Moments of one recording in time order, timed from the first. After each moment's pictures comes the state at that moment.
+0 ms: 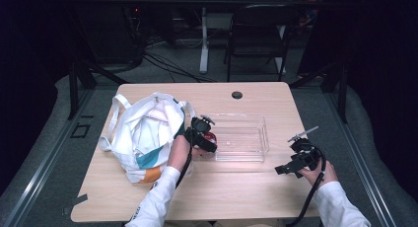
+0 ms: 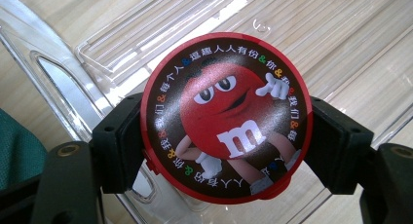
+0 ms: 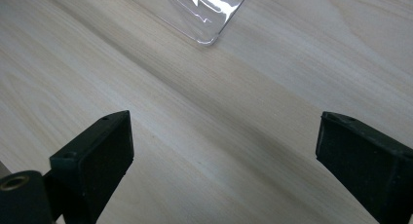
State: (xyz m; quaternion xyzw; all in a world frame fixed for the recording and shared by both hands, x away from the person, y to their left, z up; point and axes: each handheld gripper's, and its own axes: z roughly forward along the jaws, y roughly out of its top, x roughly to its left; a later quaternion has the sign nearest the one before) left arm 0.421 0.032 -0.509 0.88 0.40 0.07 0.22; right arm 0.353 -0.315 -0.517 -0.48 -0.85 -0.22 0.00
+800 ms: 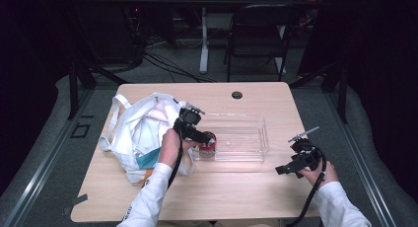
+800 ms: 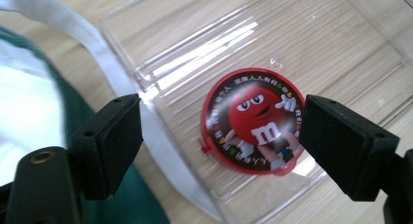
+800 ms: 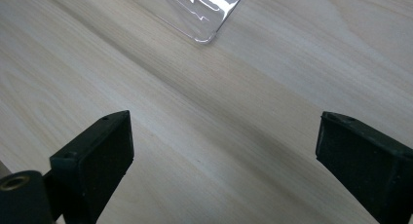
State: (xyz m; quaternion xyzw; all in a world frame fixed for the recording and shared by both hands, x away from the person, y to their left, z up) left arm 0.416 0.063 -0.467 0.86 0.43 0.11 0.27; right arm 0.352 -0.318 -0.517 -0.48 -0.85 -0.22 0.00
